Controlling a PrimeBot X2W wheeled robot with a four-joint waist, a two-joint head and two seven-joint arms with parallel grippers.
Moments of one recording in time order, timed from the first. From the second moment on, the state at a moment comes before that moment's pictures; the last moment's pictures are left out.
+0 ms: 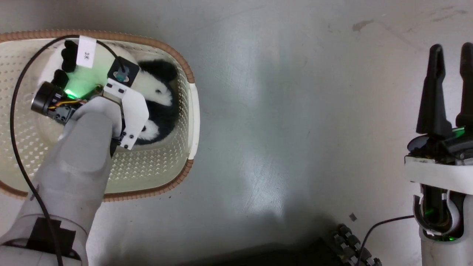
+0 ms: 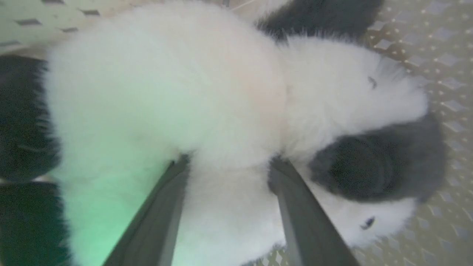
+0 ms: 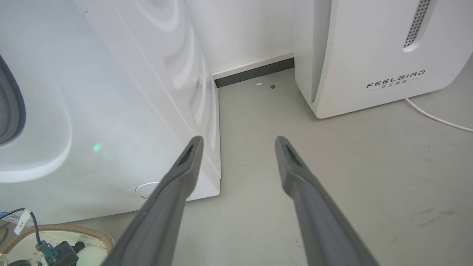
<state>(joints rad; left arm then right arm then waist) -1.00 0.27 -0.39 1.08 0.06 -0.06 0.26 -0.34 -0.05 -0.03 -0.21 0.43 0.13 -0.22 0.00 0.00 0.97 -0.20</state>
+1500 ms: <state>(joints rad) -0.78 0.15 -0.44 1.28 -0.12 -0.08 -0.23 -0.15 -0.05 -0.08 -0.09 0.38 0.13 -0.26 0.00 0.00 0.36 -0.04</state>
